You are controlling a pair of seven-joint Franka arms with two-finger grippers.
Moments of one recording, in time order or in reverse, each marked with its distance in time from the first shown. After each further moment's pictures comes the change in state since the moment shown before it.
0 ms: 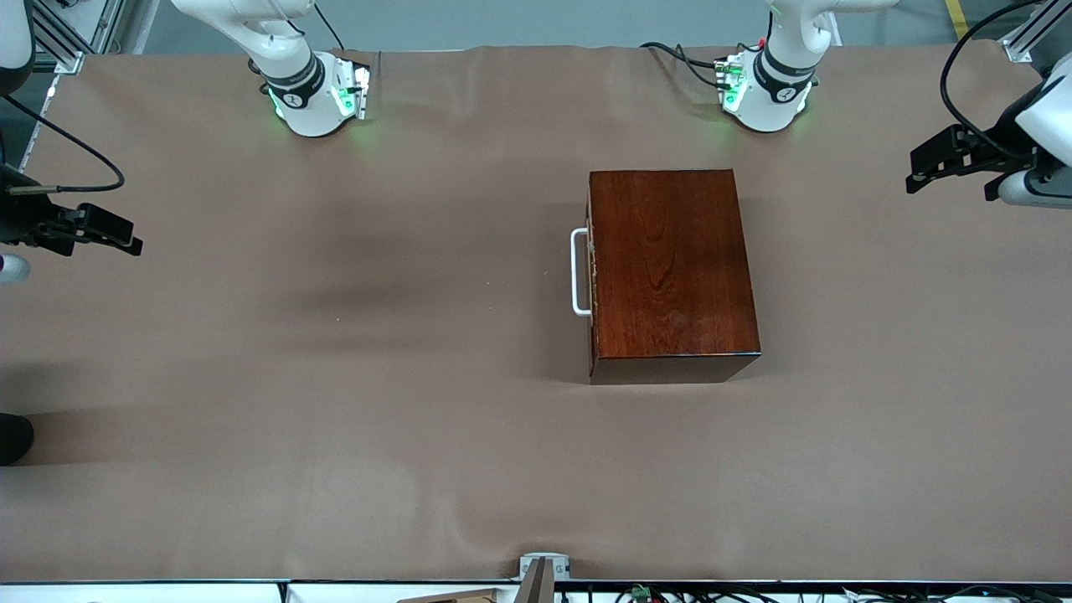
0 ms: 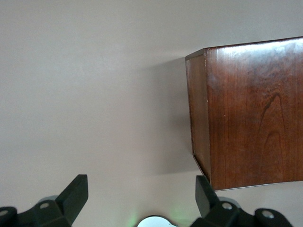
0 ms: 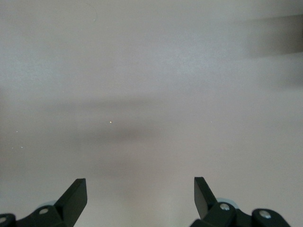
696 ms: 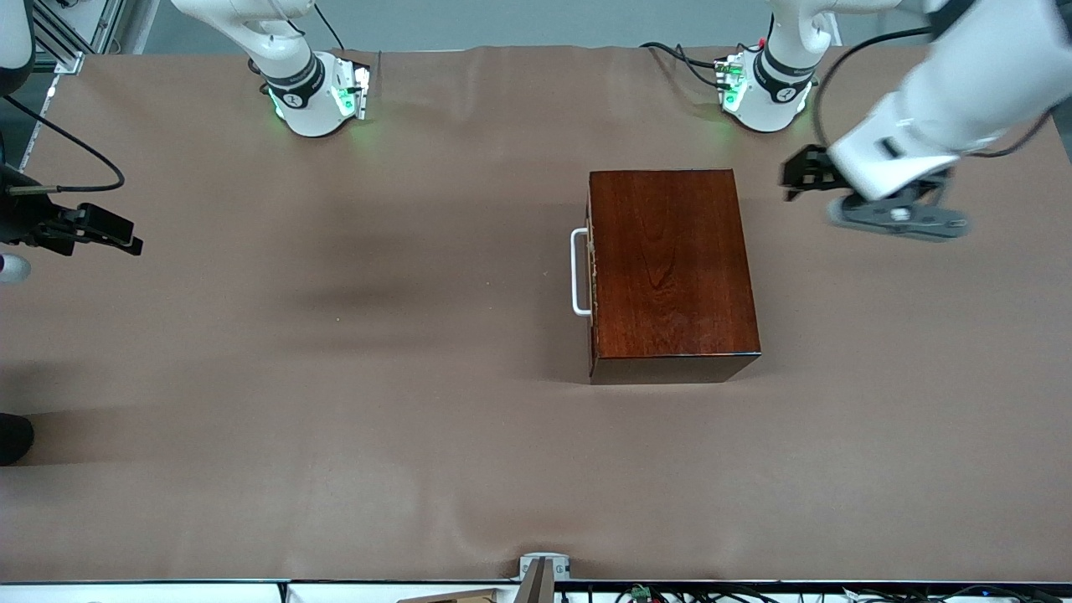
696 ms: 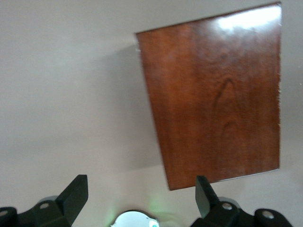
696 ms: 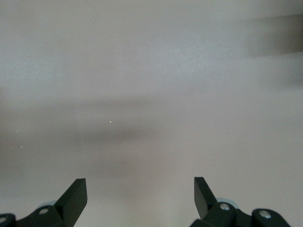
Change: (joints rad) left arm -0.067 0.097 -0.214 0.003 -0.004 0.005 -0.192; right arm 0.000 0.000 0.000 0.000 0.000 -0.001 0.000
